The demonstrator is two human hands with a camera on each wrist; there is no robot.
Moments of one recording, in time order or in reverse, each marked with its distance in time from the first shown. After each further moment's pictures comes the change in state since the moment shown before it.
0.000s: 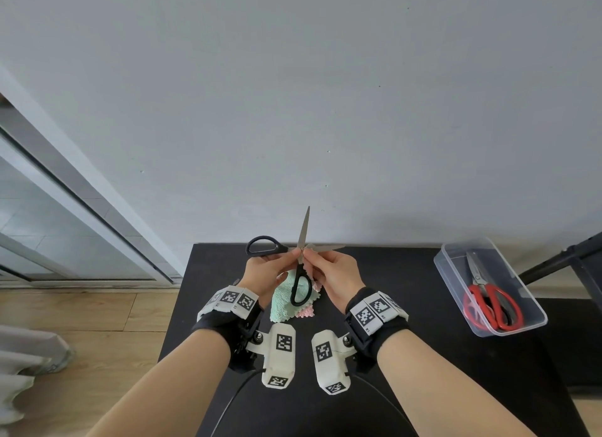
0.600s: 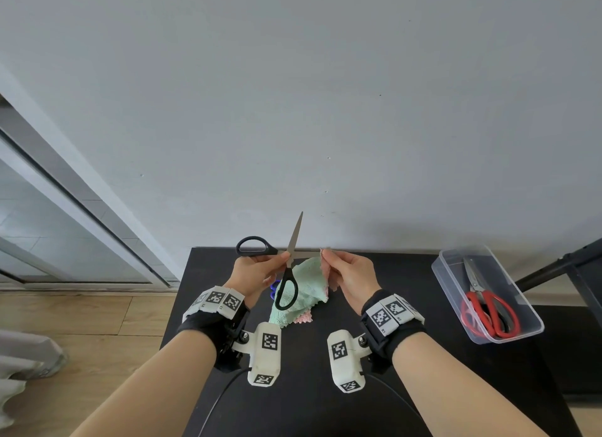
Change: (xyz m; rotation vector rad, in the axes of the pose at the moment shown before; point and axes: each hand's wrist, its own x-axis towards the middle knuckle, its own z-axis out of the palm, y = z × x) left_hand 0.012 0.009 -0.021 0.040 0.035 0.008; right_hand 0.010 -0.008 -0.028 -0.018 0.047 -0.035
